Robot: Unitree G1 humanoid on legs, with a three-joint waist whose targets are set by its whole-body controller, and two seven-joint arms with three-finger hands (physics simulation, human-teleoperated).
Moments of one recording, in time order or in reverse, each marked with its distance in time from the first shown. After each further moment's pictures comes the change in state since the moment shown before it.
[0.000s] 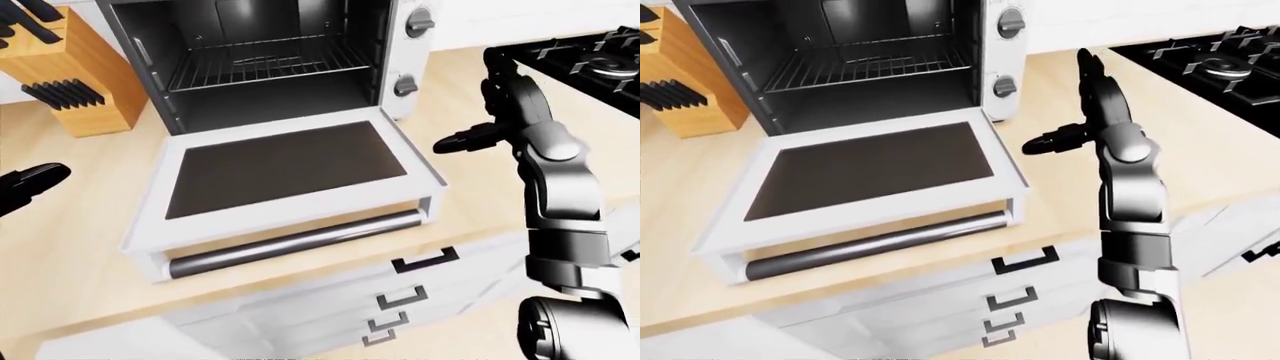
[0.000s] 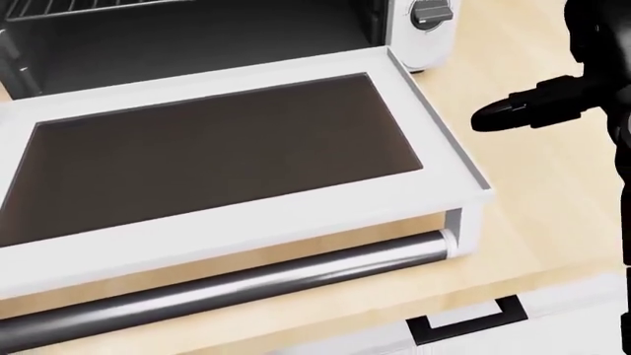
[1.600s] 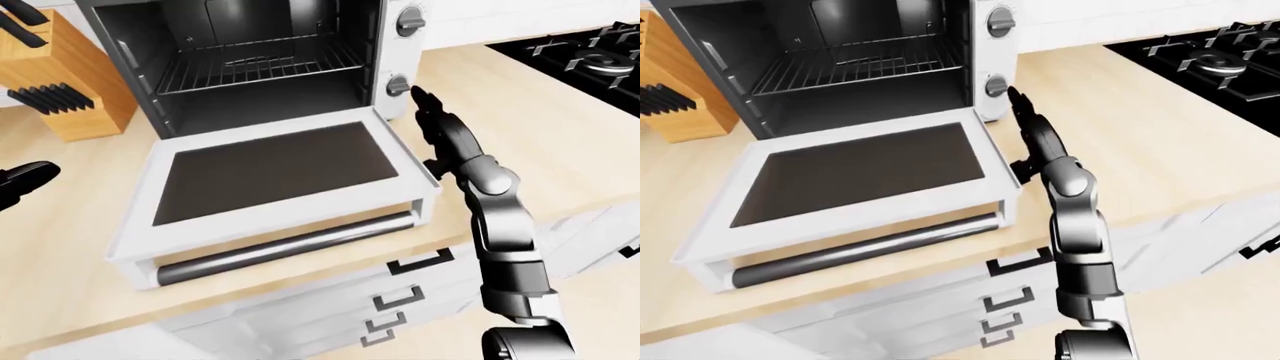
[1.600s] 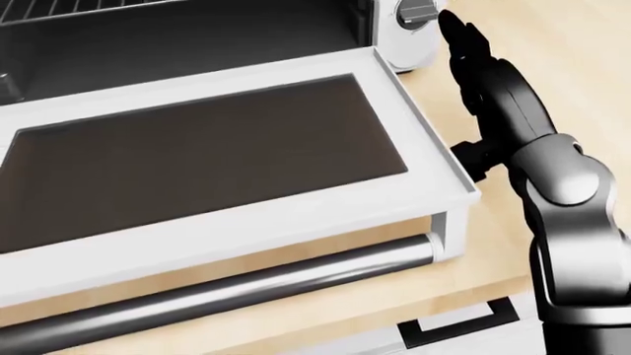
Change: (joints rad) left arm 0.005 0.017 0.021 -0.007 -0.021 0.009 0.005; right arm 0.141 0.201 0.087 -0.132 -0.113 -0.071 0.112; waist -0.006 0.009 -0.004
